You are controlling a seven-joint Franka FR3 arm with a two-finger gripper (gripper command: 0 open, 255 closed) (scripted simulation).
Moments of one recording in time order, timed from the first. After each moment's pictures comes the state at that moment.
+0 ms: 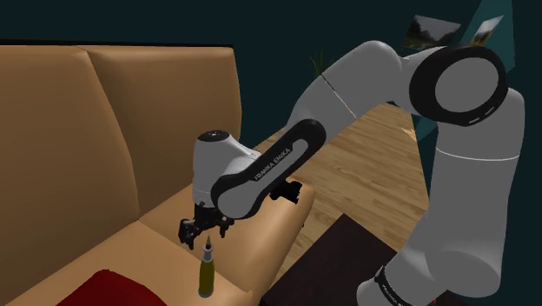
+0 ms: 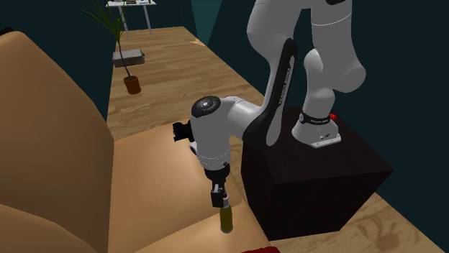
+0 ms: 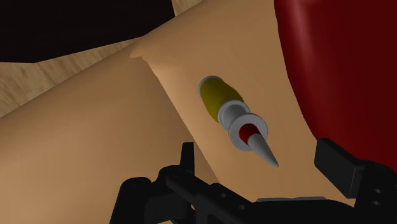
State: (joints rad) arm 0.13 0.41 0.40 -2.20 -0.12 2.52 0.82
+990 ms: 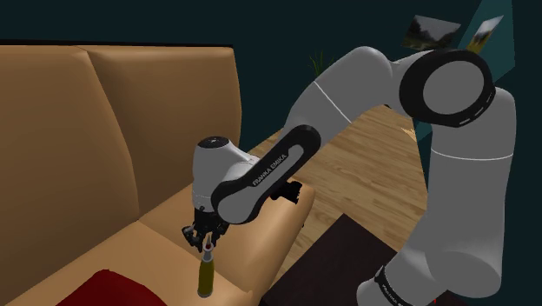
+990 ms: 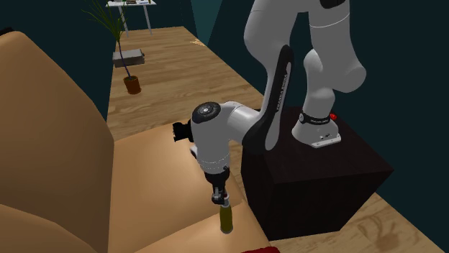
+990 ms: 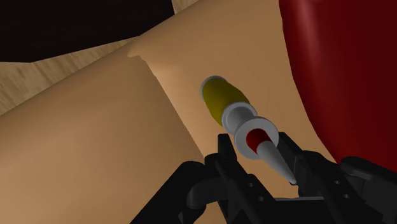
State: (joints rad) arm 0.14 0.45 0.38 -2.20 -0.14 2.55 0.83
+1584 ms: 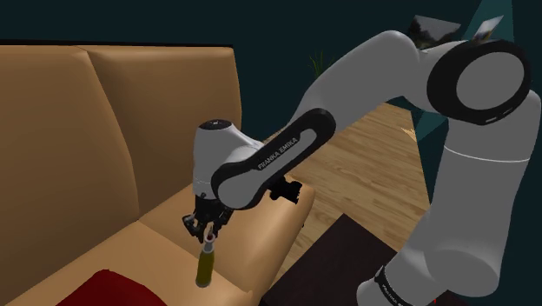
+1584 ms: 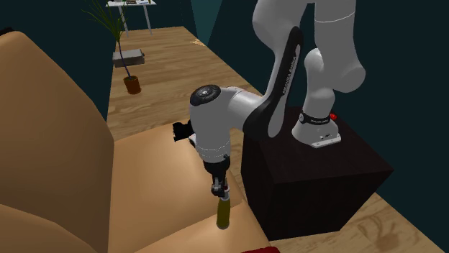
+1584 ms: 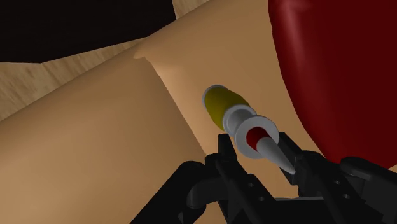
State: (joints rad) arm 0.11 0.34 0.42 -2.21 -0.09 2.47 0.80
